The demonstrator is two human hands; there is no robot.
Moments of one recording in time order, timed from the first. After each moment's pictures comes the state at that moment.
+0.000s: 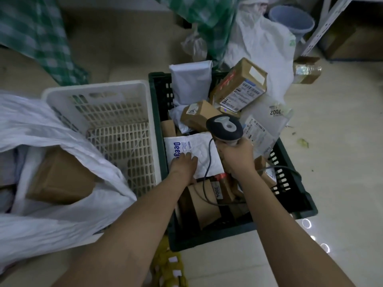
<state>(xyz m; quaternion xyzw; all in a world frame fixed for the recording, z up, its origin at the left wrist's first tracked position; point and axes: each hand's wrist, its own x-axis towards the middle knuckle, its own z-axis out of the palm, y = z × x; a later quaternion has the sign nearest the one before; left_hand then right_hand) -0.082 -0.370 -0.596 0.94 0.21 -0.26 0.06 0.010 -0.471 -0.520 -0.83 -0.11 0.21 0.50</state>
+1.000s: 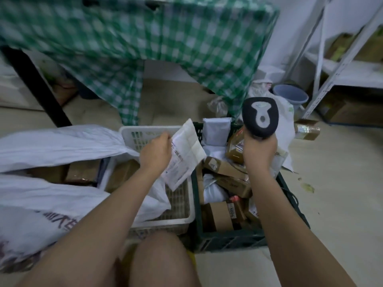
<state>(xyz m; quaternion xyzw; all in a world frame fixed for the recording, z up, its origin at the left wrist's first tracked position) -0.240 -0.318 -0.385 0.86 0.43 0.22 0.15 -0.079 -0.473 -0.330 -0.72 -0.14 0.04 0.68</state>
